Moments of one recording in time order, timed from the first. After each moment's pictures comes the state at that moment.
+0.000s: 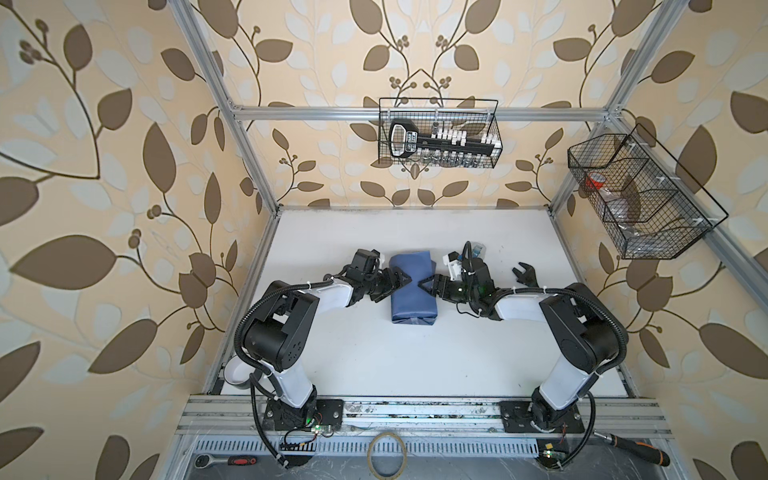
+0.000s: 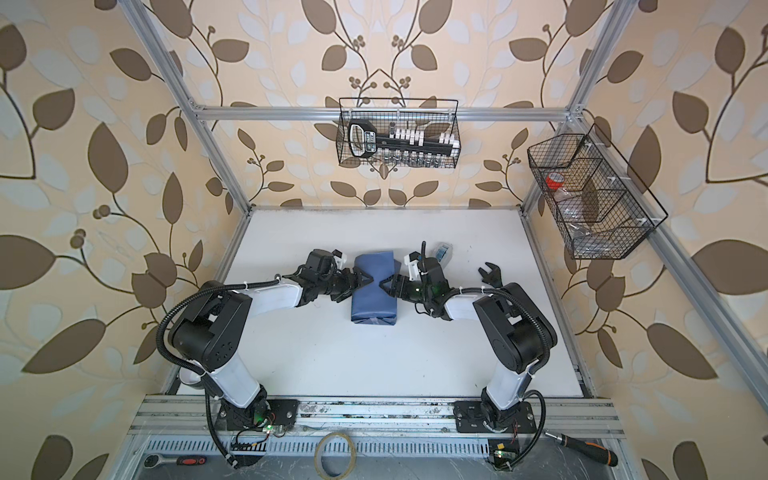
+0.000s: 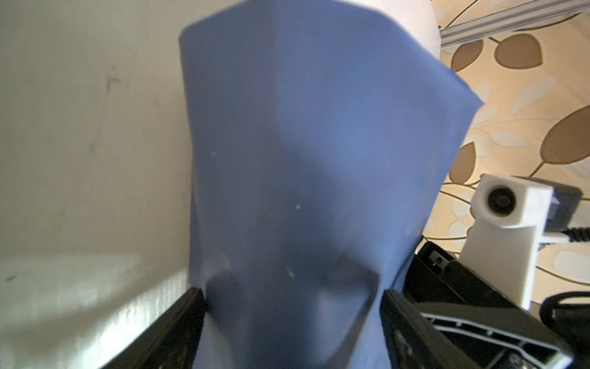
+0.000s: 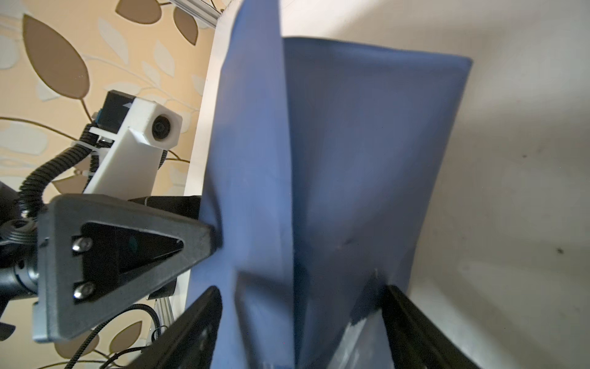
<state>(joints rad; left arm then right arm) -0.40 1.71 0.87 0.10 0.51 -0.88 0.45 1.74 0.75 0.41 -0.45 0.73</state>
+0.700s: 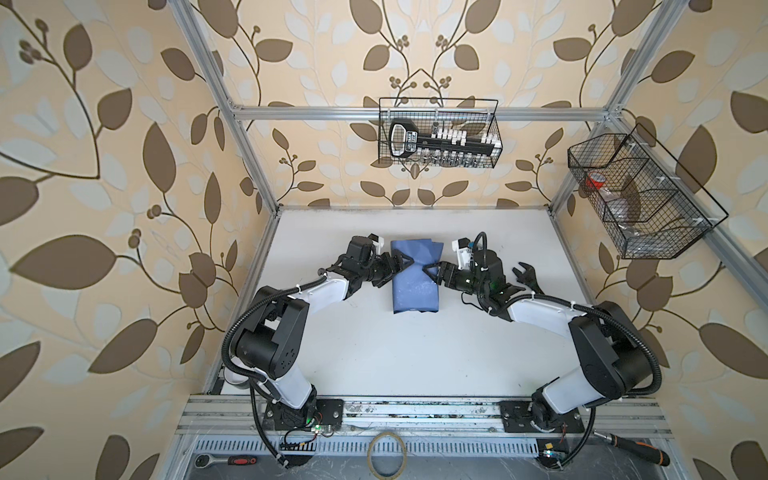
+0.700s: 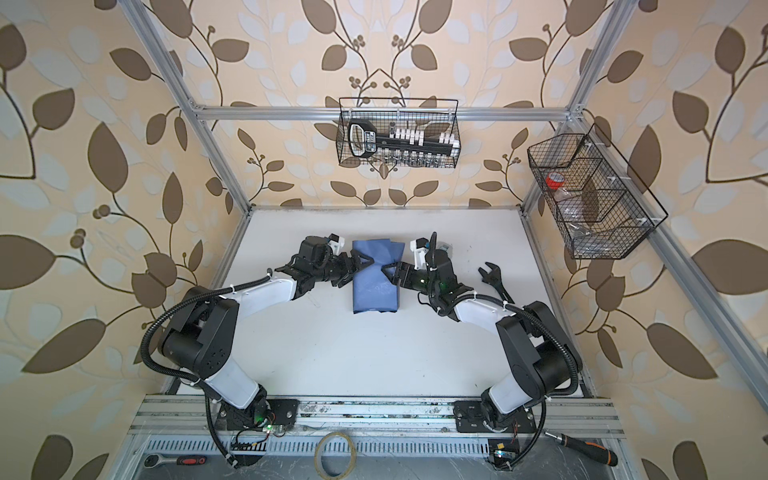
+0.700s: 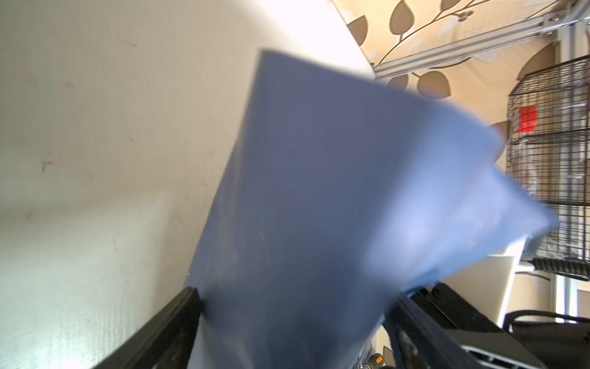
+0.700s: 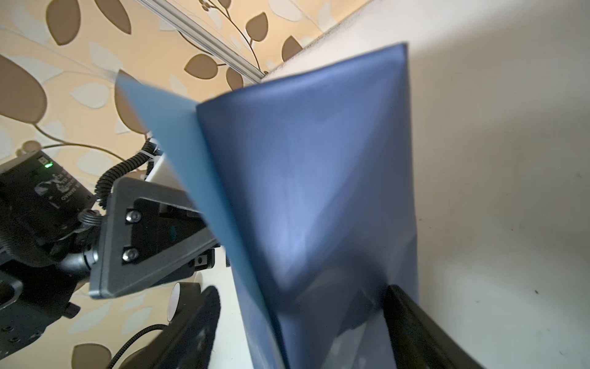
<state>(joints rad) -0.39 1.64 0.94 0.13 0.55 -0.94 0.45 1.55 0.75 0.40 -0.39 0.73</state>
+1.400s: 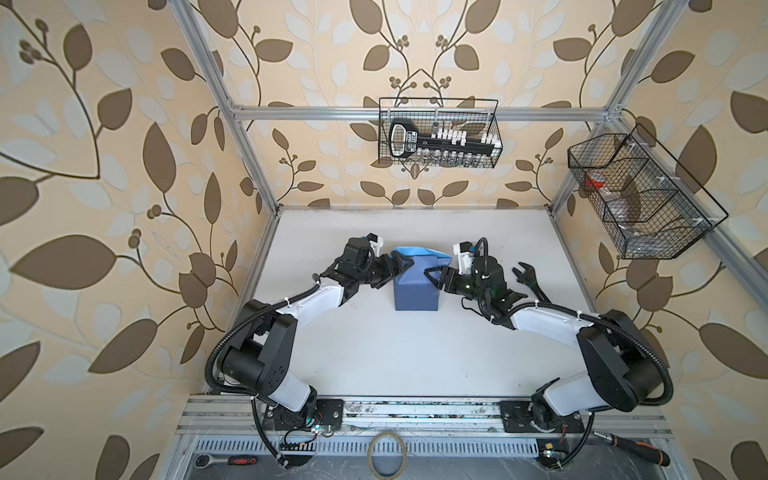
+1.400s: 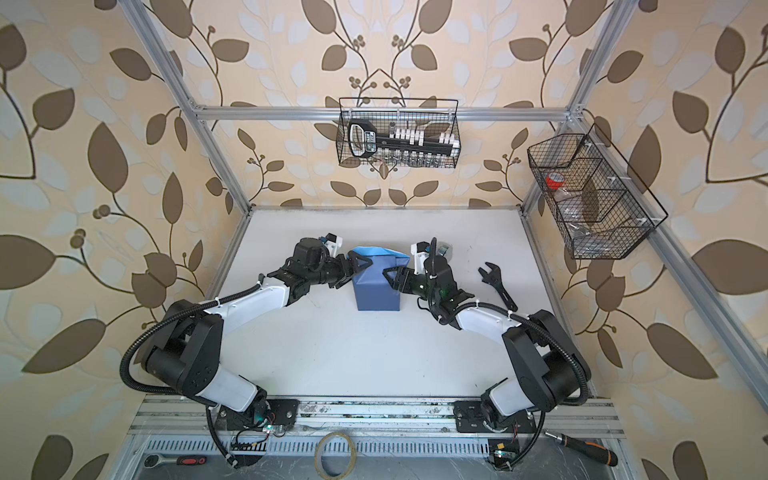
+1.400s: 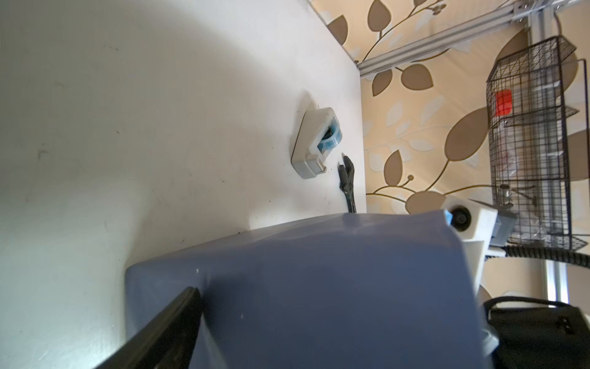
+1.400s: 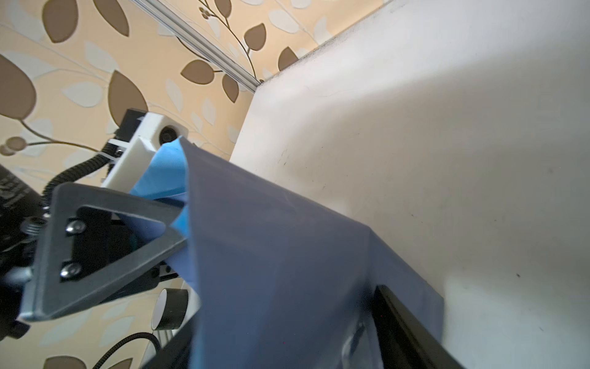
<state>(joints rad) -0.41 1.53 0.89 0.10 0.53 -0.89 0.50 1.48 0.68 0.40 -0.27 0.71</state>
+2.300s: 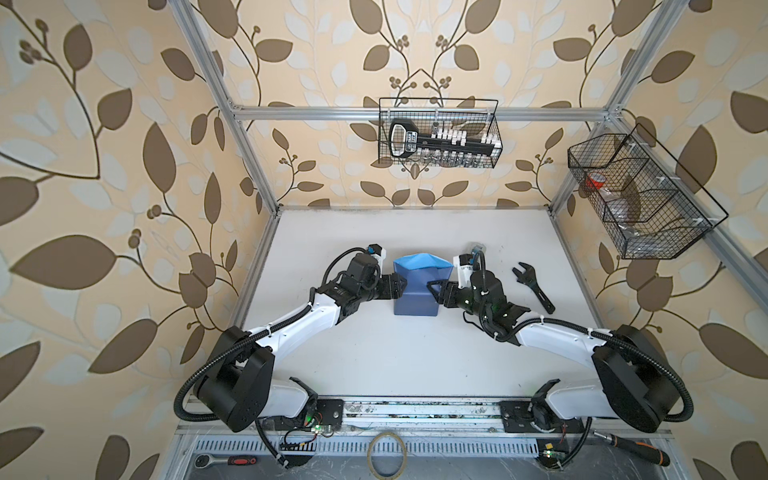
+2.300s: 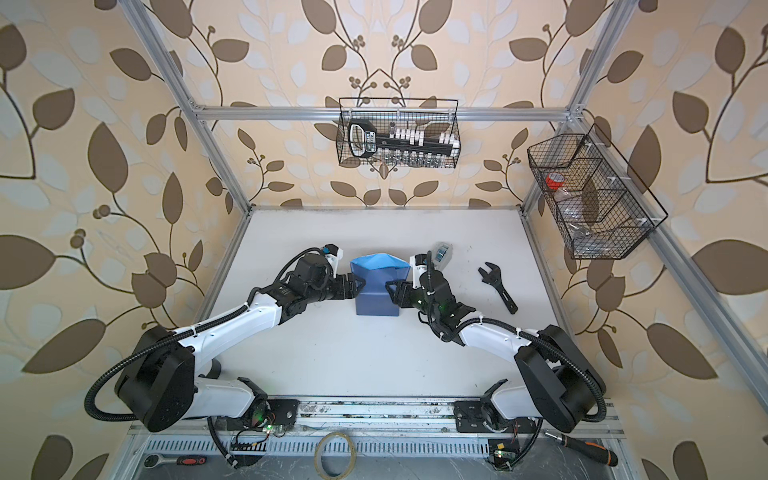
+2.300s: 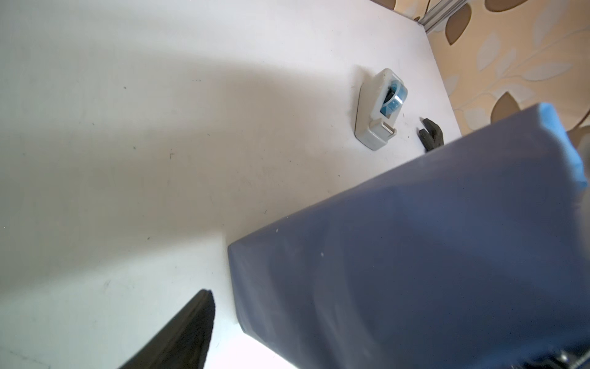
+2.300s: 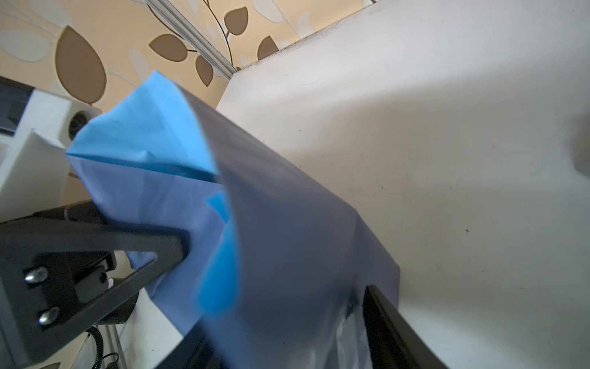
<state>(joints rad) -0.52 1.36 0.82 -0.13 0.17 -0.55 0.59 1.38 0.59 0.35 -0.09 0.61</state>
